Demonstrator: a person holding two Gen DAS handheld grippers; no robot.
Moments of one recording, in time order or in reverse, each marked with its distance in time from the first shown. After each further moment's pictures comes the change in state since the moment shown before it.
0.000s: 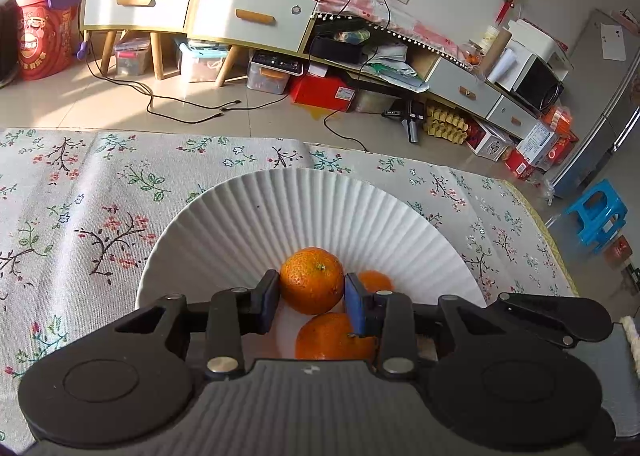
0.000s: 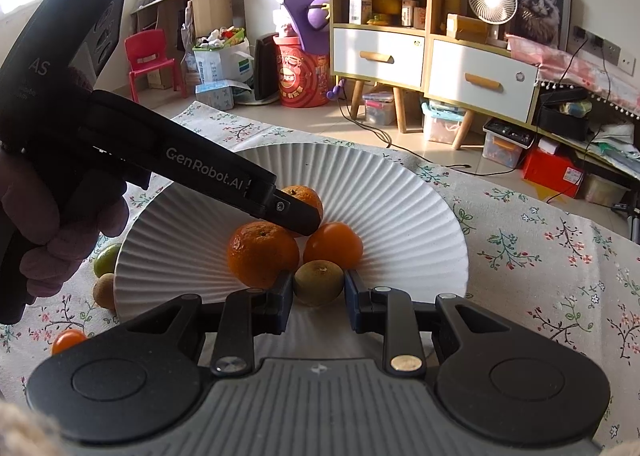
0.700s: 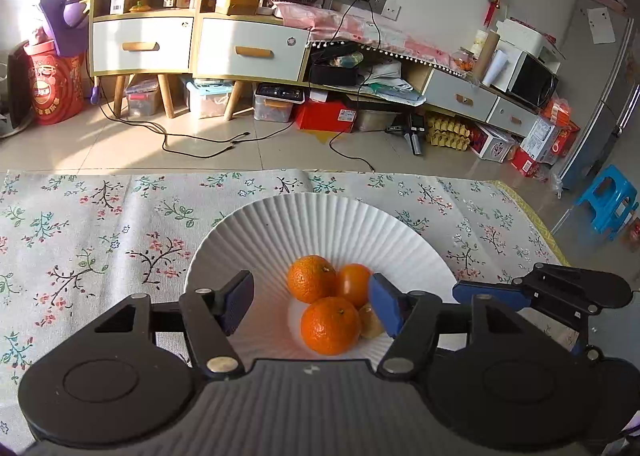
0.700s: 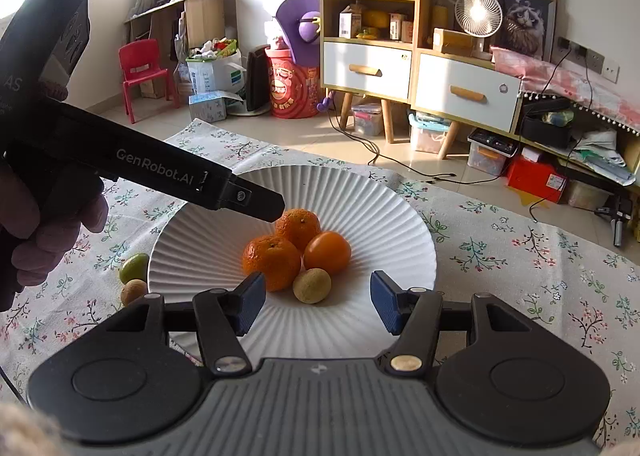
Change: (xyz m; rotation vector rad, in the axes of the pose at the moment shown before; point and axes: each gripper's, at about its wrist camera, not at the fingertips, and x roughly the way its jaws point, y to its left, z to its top) left arm -0.051 -0.014 -0.012 0.097 -0.077 0.066; right arm -0.036 0.008 0.004 0.011 -0.024 -0.034
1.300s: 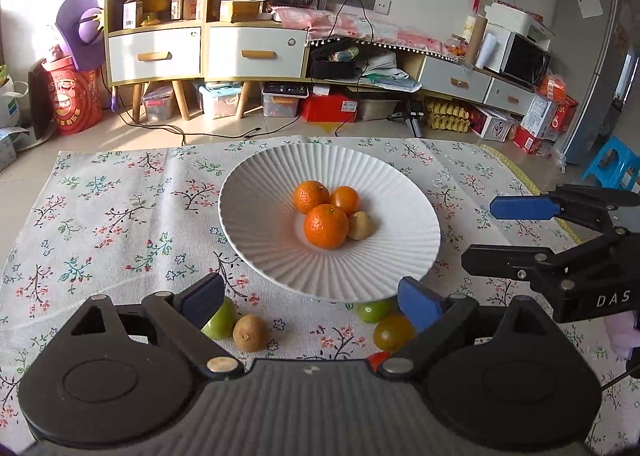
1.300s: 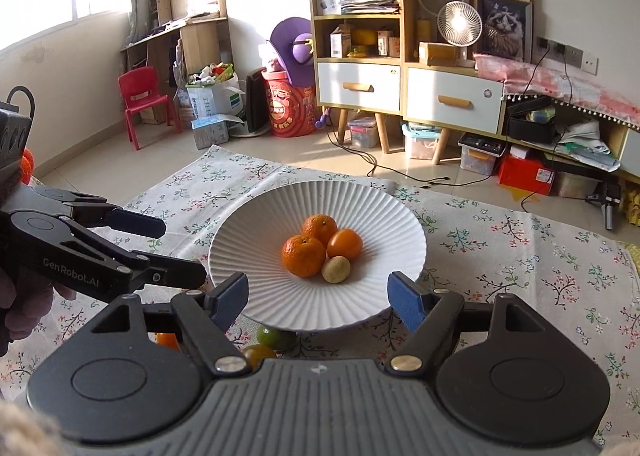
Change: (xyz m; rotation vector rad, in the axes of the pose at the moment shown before) left arm -0.061 -0.012 -0.058 0.069 0.004 0.053; right arm -0.048 0.008 -0.007 0.070 -0.040 0.012
